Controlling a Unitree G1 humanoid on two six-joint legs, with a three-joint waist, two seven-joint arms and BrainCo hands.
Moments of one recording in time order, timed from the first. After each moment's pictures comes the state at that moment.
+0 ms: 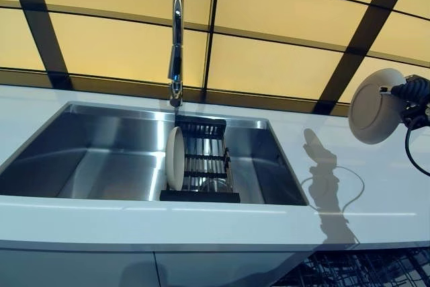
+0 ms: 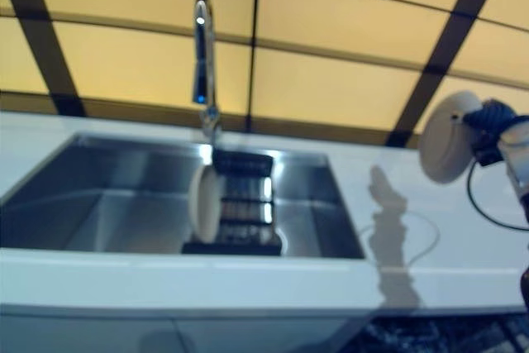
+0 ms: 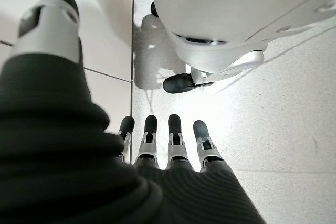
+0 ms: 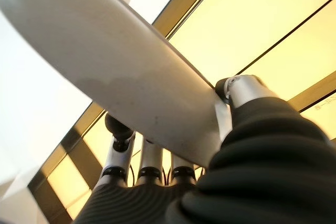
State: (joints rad) left arm -0.02 0.35 -0.21 1.24 -0.30 0.21 -0.12; right arm -1.01 -1.21 0.45 0.68 0.32 0.43 0.15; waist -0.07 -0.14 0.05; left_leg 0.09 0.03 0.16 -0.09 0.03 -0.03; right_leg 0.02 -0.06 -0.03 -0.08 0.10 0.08
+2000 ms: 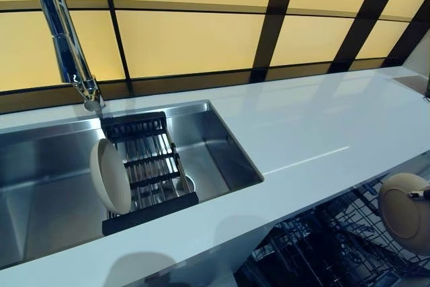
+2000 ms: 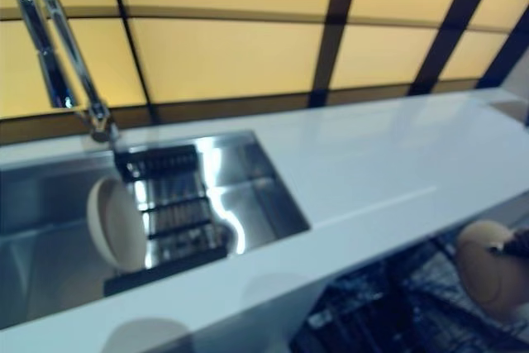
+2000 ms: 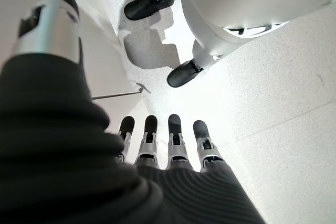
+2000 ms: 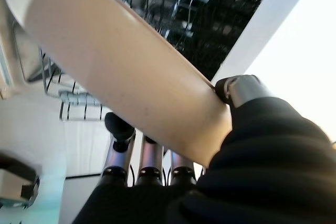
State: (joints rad) left arm -0.03 0.35 -0.17 1.23 -0.21 0.23 -0.13; right arm 0.00 -1.25 -0.11 0.37 0.12 0.33 0.51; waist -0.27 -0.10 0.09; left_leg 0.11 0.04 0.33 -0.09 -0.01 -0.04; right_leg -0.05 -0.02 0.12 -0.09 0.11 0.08
